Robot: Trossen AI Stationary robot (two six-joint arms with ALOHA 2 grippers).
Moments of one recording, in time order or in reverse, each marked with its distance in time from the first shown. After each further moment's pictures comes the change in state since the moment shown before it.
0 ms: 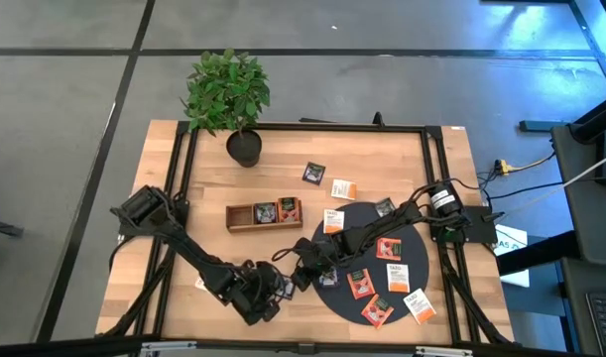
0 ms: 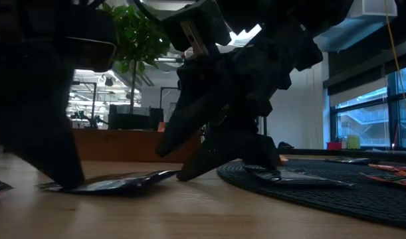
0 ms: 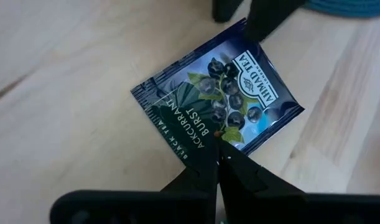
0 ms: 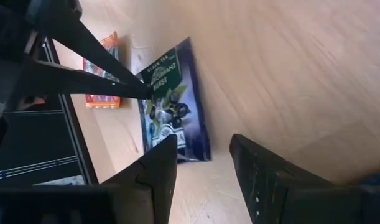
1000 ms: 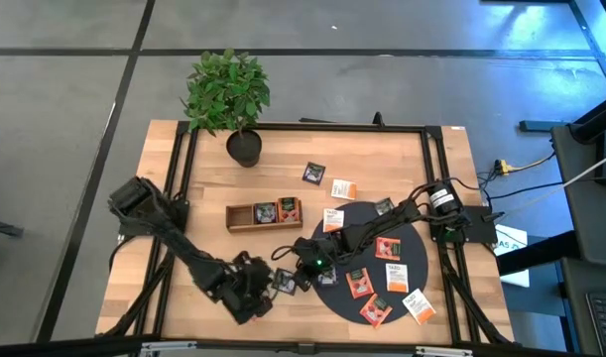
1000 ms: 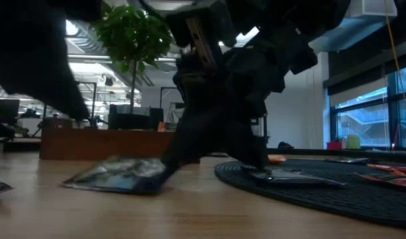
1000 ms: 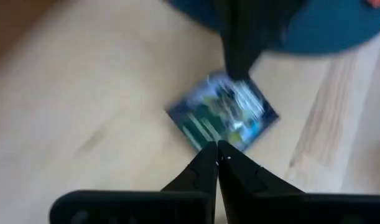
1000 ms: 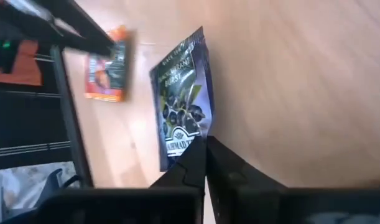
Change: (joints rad) left arm -0.049 -0.147 -0.006 -0.134 -0.193 0.085; right arm -0.018 -0.001 -0.003 0.044 -0.044 -0.125
